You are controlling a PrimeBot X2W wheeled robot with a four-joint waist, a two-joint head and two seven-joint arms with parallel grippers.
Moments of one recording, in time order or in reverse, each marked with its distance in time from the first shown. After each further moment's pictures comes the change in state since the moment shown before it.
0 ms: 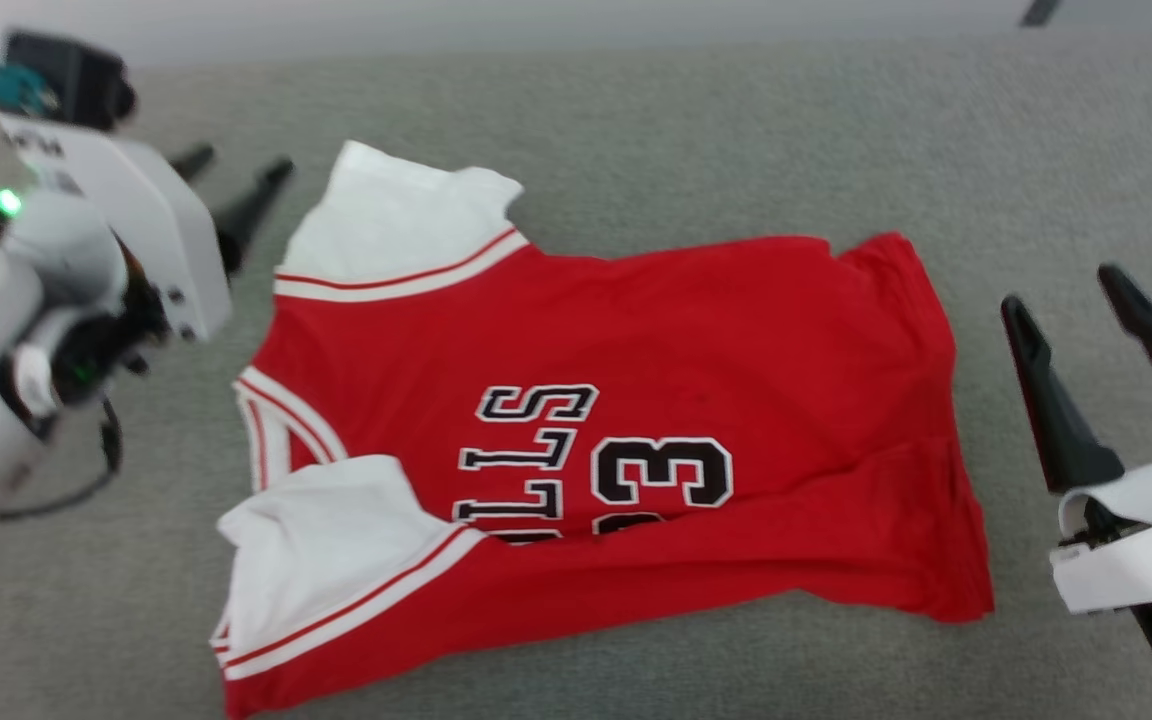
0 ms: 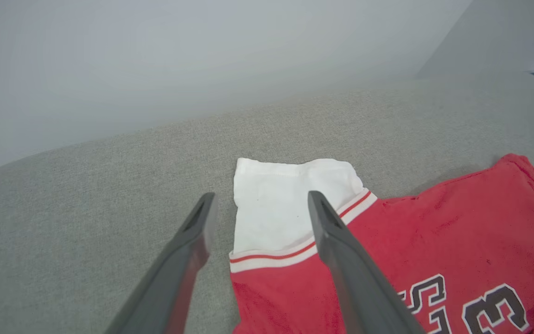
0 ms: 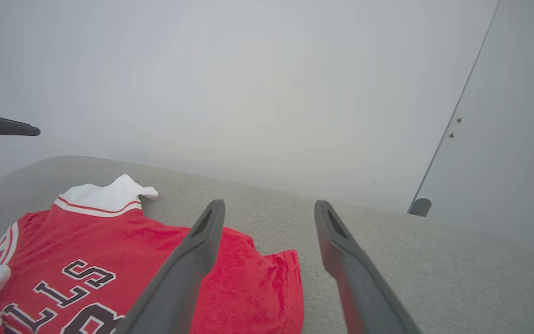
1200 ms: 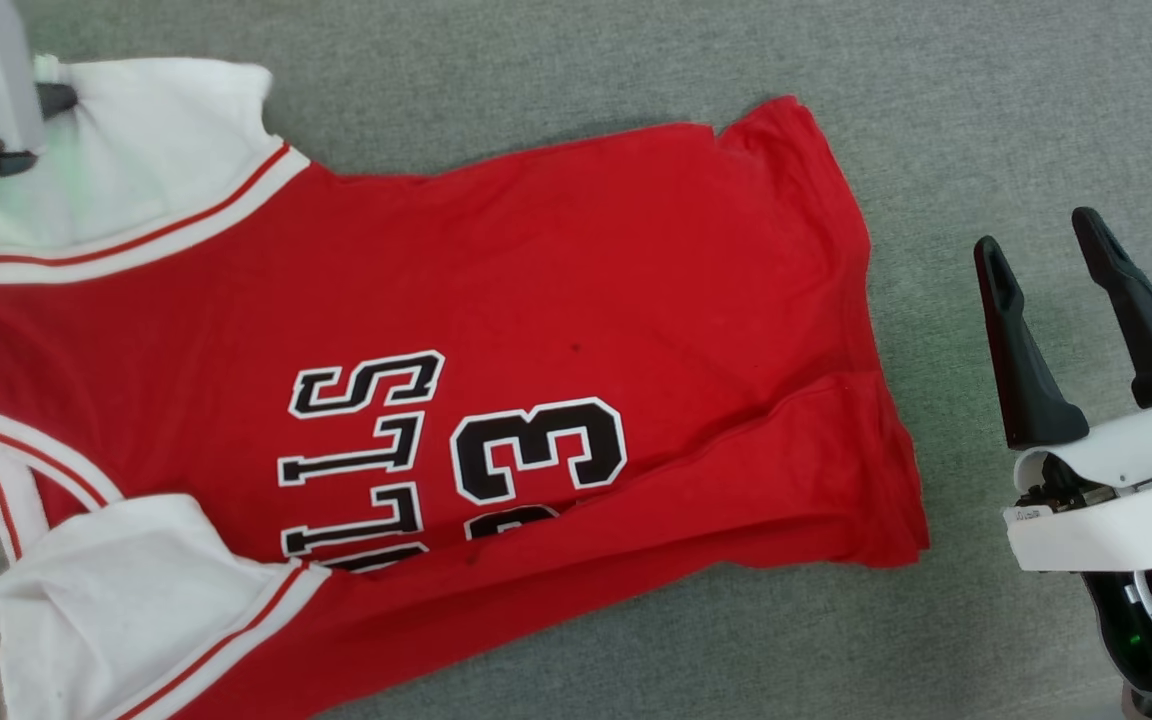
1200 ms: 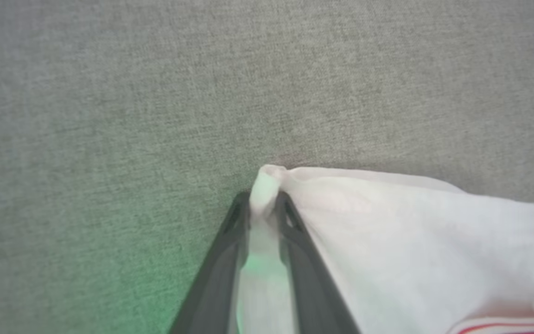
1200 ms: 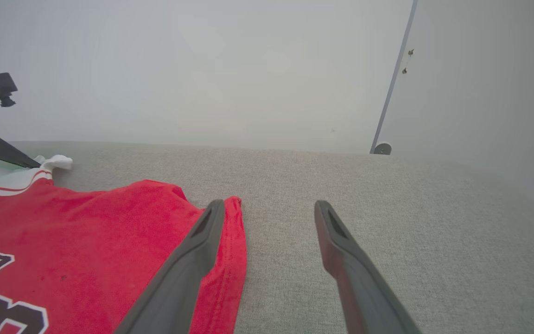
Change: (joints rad) left arm -0.316 -0.082 -0.039 0.463 -0.030 -0.053 0.517; right arm -0.090 0.080 0.041 0.065 -0.004 0.000 -0.162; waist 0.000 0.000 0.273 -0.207
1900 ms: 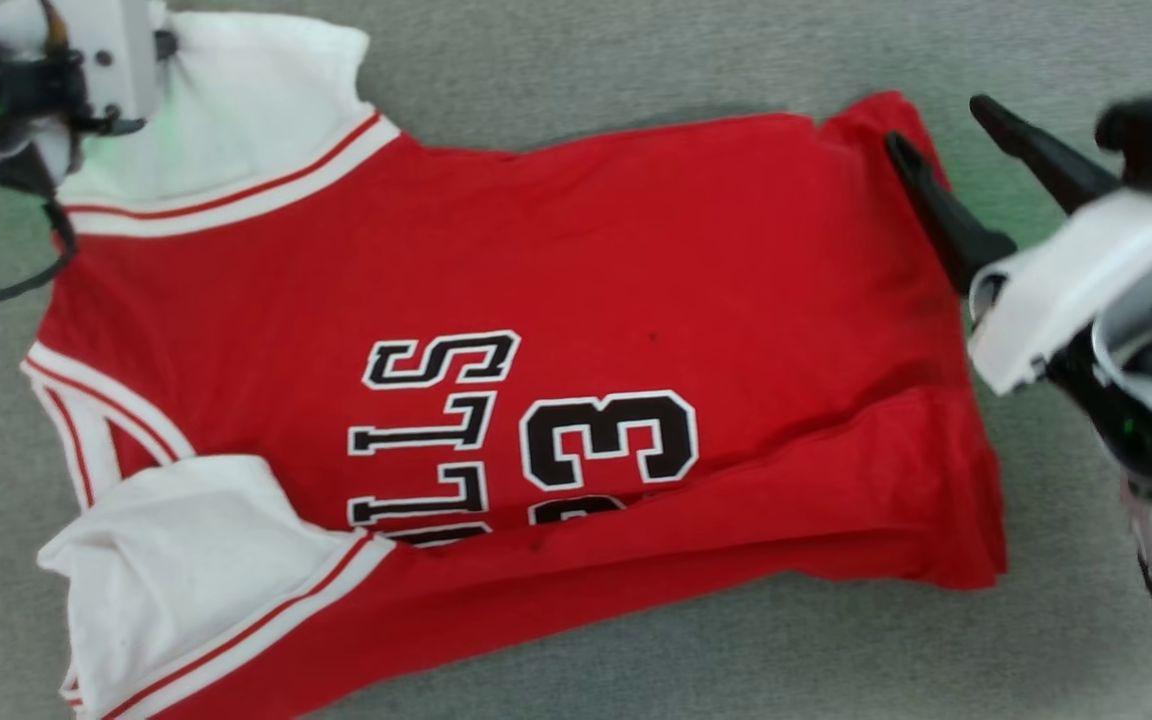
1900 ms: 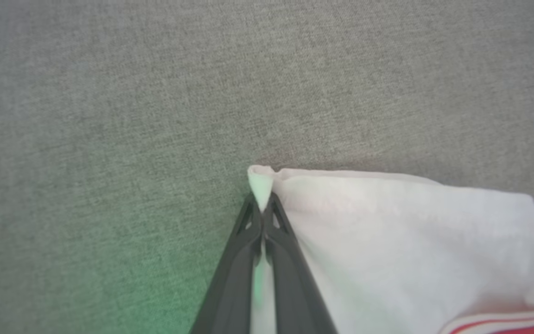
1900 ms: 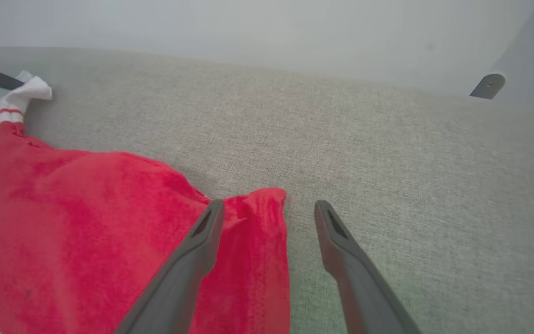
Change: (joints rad) left arm -0.053 -0.121 -0.018 0.021 0.038 -0.049 -0.059; right arm -0.381 -0.072 0.125 0.257 0.114 0.000 0.423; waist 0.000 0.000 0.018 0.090
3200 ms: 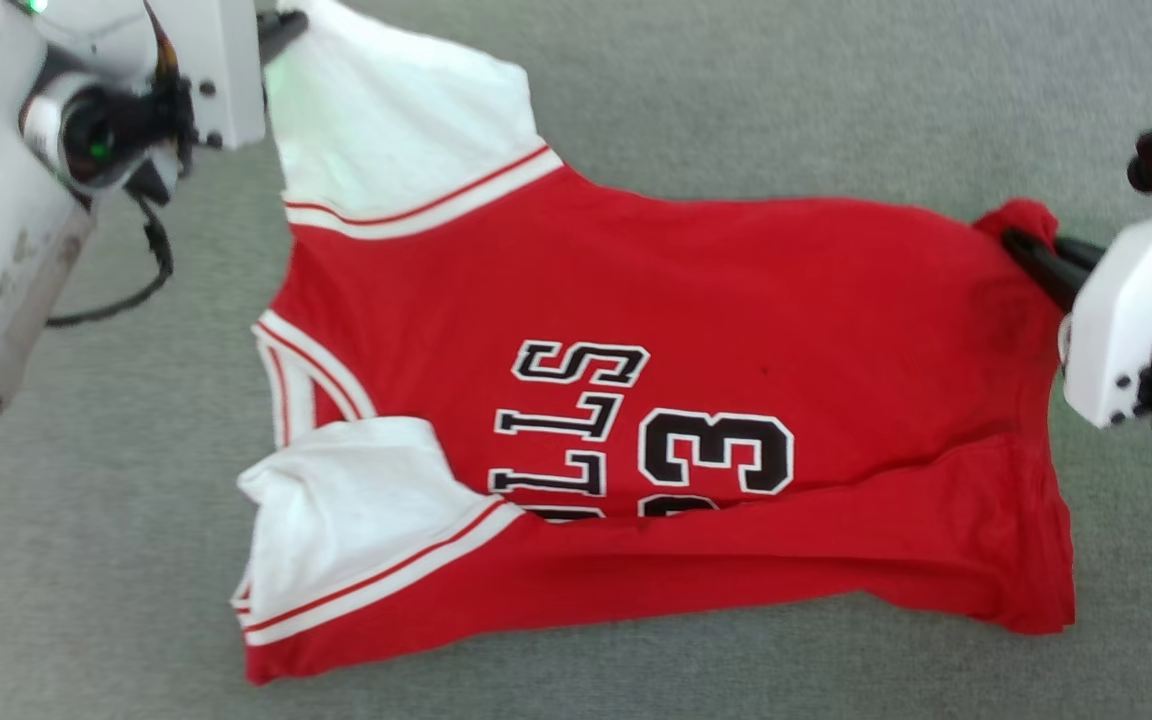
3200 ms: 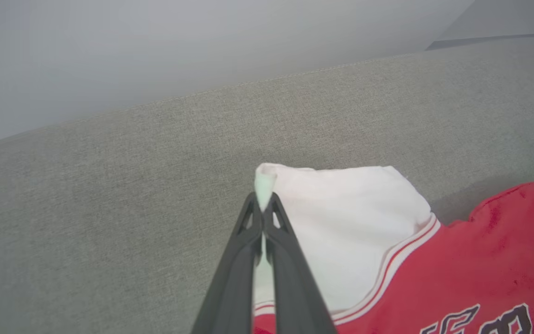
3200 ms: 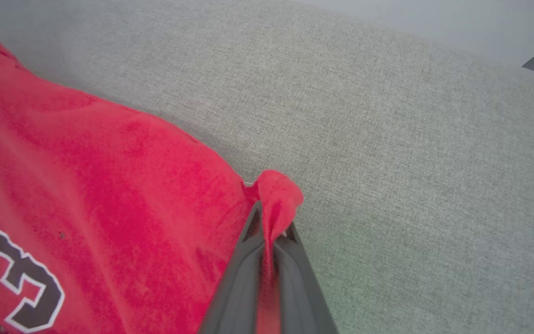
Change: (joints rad) left arm 0.032 -0.077 0.024 0.006 -0.027 -0.122 -0.193; right arm -0.025 -0.180 0.043 0.120 0.127 0.000 0.287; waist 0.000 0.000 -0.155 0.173
